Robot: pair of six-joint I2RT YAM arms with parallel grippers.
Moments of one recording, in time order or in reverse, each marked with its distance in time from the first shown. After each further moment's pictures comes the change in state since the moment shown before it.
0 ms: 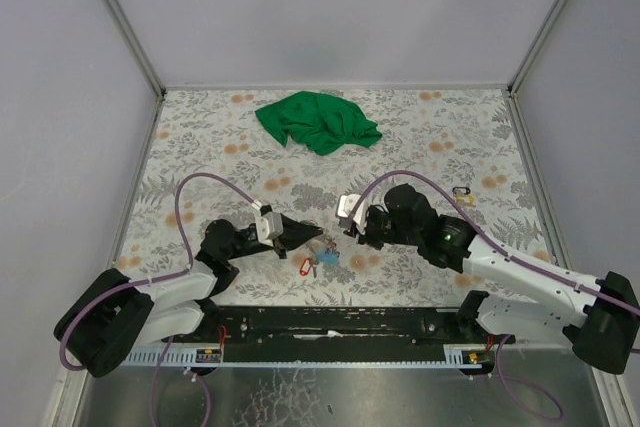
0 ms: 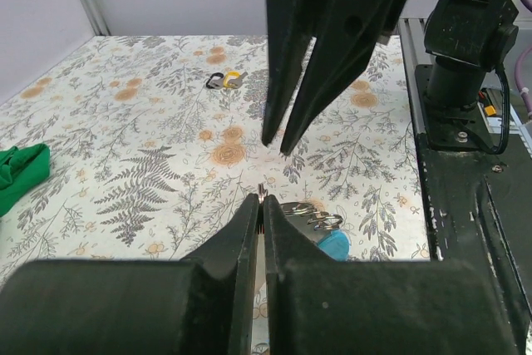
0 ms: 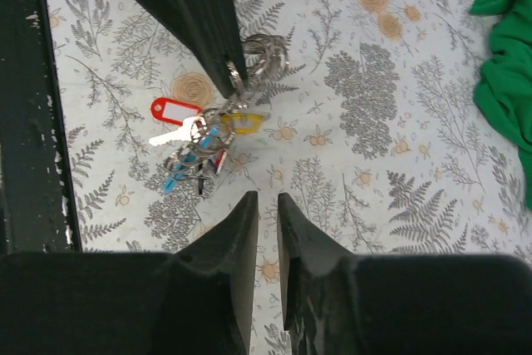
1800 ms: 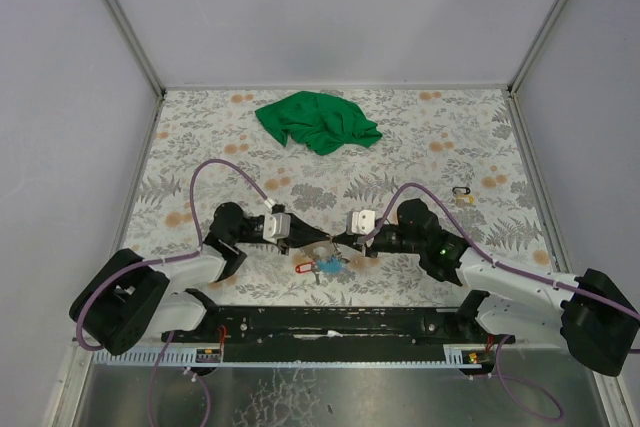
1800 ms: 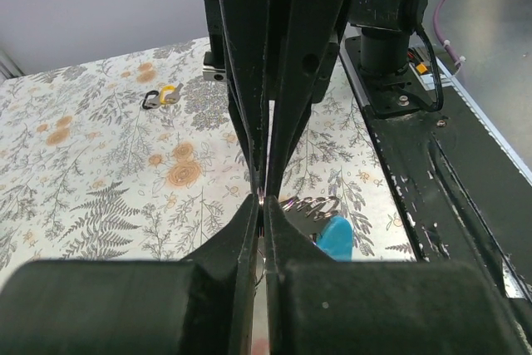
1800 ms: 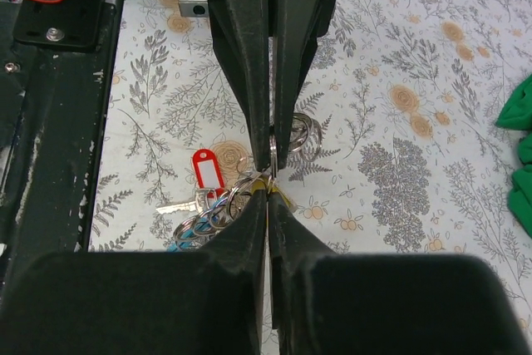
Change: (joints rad) left arm 0.040 0.142 0.119 0.002 0.320 0.082; right arm -0.064 -0.004 -0.278 0.533 -0.275 0.011
